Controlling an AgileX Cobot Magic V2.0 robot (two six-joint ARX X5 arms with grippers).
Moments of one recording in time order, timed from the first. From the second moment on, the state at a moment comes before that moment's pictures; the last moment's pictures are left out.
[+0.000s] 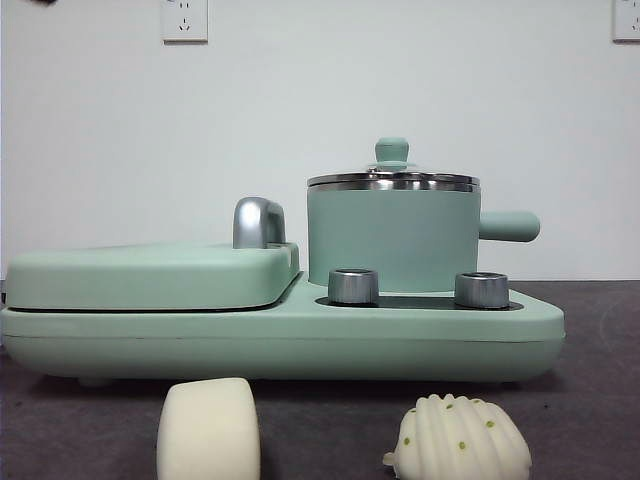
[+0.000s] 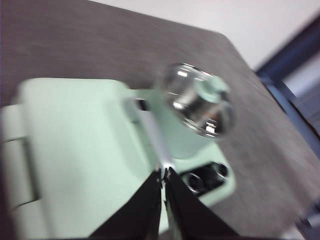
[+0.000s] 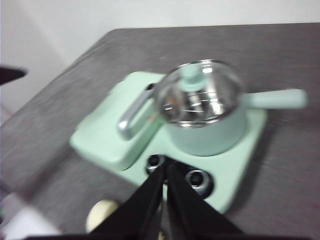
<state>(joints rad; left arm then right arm) -0.09 0.82 0.92 -0.59 0.64 -0.22 0.05 0.50 0.95 -0.89 -0.66 0.08</state>
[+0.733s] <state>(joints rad) -0.17 0.90 1.03 -0.62 0.68 -0.13 0.05 0.50 0.95 -0.89 -0.68 0.02</state>
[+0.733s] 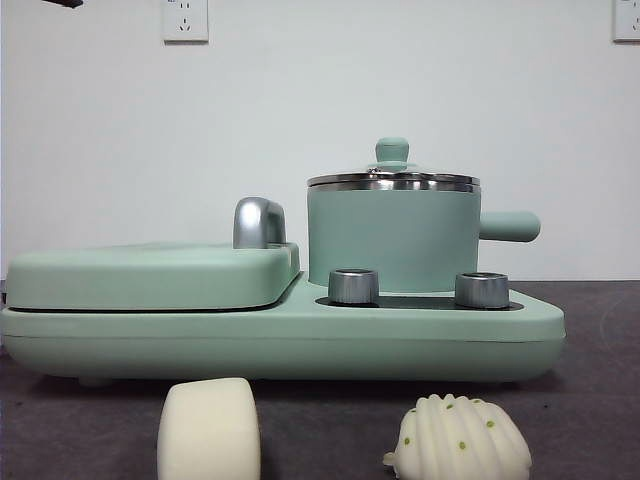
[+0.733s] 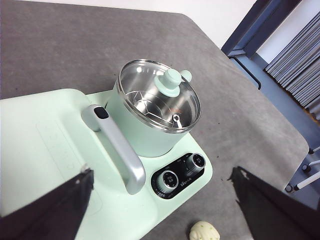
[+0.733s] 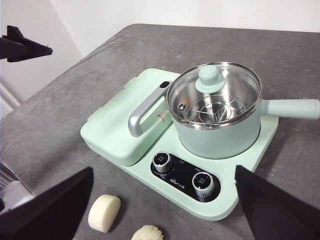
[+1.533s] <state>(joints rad) -0.32 1.55 1.73 -1.07 0.53 -0.01 0.05 0.50 0.95 -0.89 -0.68 0.08</state>
